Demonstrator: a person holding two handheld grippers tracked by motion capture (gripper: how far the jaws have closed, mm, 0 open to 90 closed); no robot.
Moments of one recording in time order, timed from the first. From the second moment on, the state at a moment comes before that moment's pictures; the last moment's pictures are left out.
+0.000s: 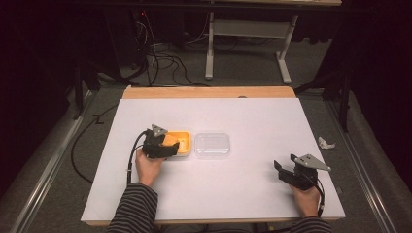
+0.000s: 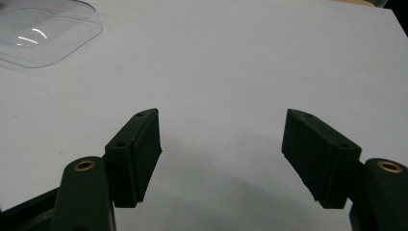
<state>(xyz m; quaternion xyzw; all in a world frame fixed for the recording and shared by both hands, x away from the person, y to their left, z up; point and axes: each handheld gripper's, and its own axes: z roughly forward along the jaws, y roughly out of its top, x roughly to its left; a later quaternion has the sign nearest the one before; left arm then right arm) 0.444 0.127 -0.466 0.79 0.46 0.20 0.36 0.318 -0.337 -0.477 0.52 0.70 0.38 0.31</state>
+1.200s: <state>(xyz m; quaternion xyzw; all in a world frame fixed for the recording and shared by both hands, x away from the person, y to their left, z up) 0.418 0.131 -0.433 0.77 0.44 0.20 0.42 0.317 -0.336 -0.477 0.52 0.70 0.38 0.31</state>
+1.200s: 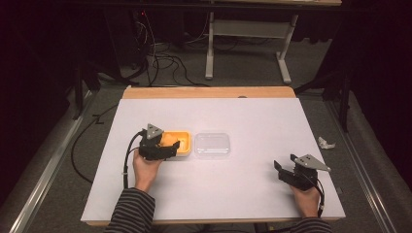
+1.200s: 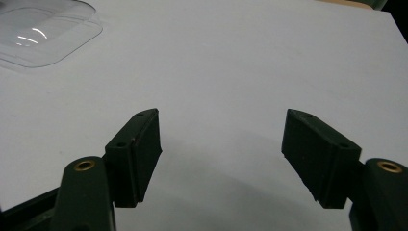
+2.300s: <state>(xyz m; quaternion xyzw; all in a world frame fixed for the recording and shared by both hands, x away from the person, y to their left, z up) 0.373 0.133 -0.410 0.77 0.39 0.20 0.46 0.317 -0.336 -0.477 0.51 0.70 0.38 0.31</state>
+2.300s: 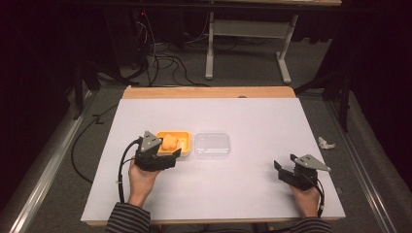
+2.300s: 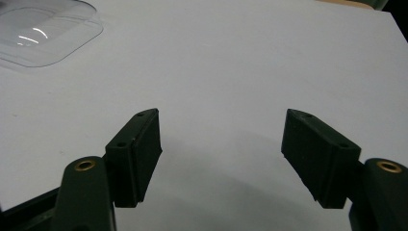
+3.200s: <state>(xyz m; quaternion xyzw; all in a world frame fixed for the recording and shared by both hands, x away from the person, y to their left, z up) 0.348 0.137 -0.409 0.77 0.38 0.18 0.47 0.318 -0.336 -0.477 0.51 0.70 0.38 0.31</state>
